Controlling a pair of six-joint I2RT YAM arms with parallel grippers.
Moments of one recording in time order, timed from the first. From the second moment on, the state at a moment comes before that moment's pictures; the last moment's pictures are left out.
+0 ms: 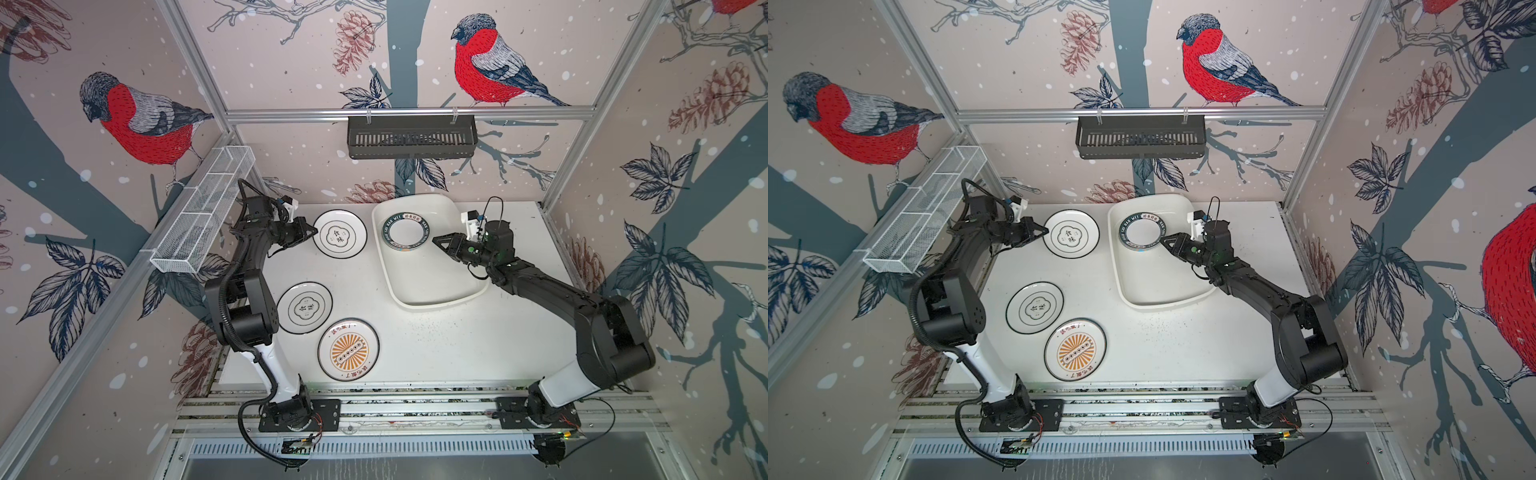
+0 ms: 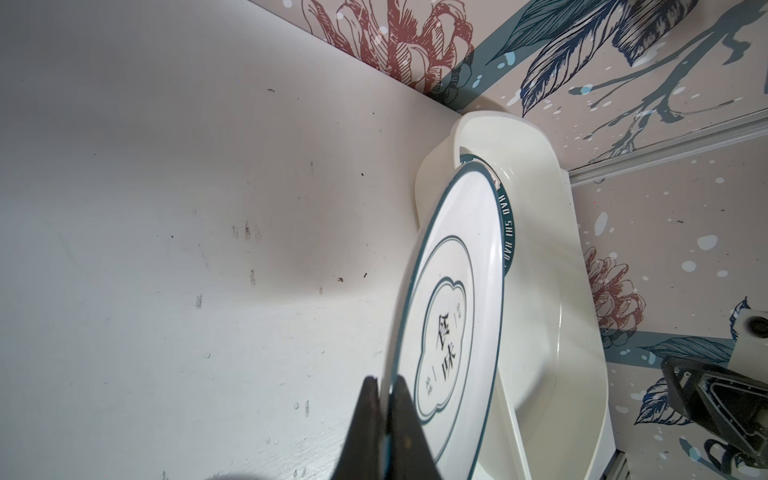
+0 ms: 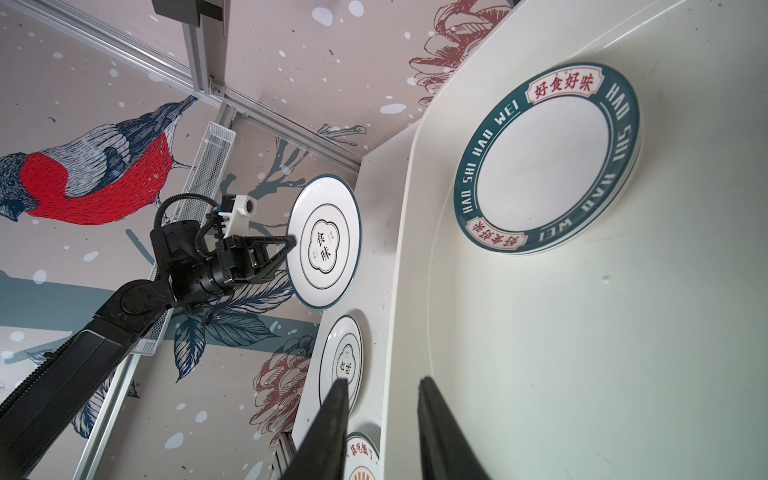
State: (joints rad) left arm 0.25 1.85 1.55 -0.63 0.77 -0.13; right arm 0.37 1.56 0.96 0.29 -0.60 0.84
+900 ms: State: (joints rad) left arm -0.24 1.92 1.75 -0.63 0.73 -0.15; right arm 0.13 1.18 0.89 0.04 -0.59 0.76
